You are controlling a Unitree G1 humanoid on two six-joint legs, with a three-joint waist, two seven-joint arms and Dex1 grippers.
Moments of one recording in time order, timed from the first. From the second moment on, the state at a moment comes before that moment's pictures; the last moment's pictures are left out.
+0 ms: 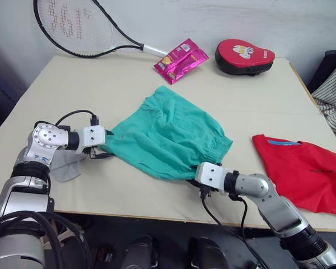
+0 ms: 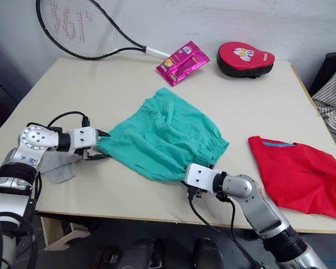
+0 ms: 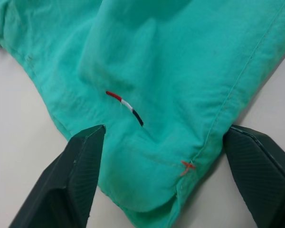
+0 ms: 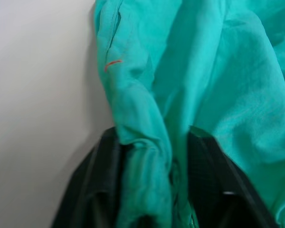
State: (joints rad) left arm -0.90 0.75 -0.18 1.11 0.17 -0.53 -1.11; right arm -0.26 -0.62 0.34 -0.29 -0.06 0.29 0.76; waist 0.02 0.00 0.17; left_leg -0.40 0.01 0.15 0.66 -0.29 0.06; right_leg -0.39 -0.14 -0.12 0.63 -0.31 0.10
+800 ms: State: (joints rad) left arm -0.39 0.86 -0.08 0.26 -0.24 0.14 -1.50; right arm -0.09 -0.75 0.01 -0.29 0.18 0.17 0.93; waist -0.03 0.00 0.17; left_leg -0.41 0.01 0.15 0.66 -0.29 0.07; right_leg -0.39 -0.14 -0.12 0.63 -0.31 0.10
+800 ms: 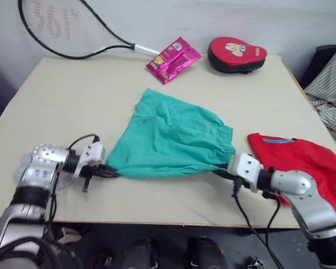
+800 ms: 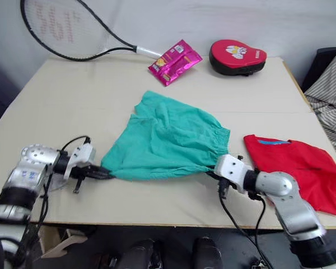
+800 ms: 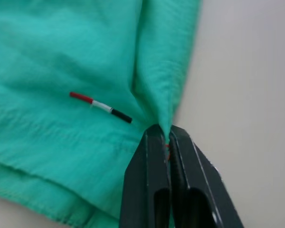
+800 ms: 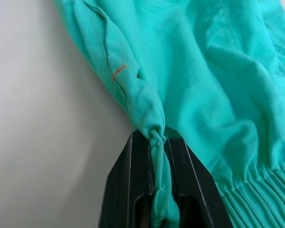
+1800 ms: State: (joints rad) left arm -1.25 0.68 -0.09 0.64 -0.36 0.19 -1.40; right arm -0.07 -0.90 -0.38 -0.44 0.80 0.69 0.82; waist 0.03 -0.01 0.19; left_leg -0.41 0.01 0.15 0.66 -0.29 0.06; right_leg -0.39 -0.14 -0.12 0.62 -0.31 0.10
